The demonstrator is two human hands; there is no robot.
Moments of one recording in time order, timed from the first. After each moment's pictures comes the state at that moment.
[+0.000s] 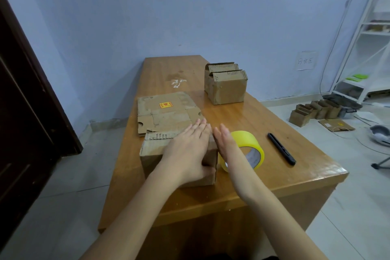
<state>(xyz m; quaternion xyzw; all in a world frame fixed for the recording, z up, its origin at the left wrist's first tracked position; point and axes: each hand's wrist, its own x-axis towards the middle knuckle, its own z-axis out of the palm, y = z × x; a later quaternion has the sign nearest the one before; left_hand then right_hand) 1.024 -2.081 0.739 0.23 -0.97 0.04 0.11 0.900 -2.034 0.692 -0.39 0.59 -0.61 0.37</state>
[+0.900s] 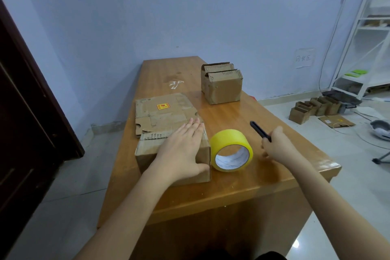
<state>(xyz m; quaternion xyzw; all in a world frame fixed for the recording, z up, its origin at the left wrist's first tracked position) 1.024 -2.080 0.738 0.24 -0.96 0.05 0.10 0.796 -1.981 0.697 -0.32 0.88 -0.33 0.11</state>
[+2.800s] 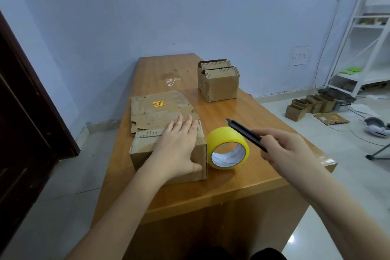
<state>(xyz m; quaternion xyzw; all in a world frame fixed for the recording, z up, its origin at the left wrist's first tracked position) 1.023 -2.080 0.740 0.28 -0.95 0.10 0.04 0.884 -1.909 0.758 -0.42 0.72 -0.53 0.15</state>
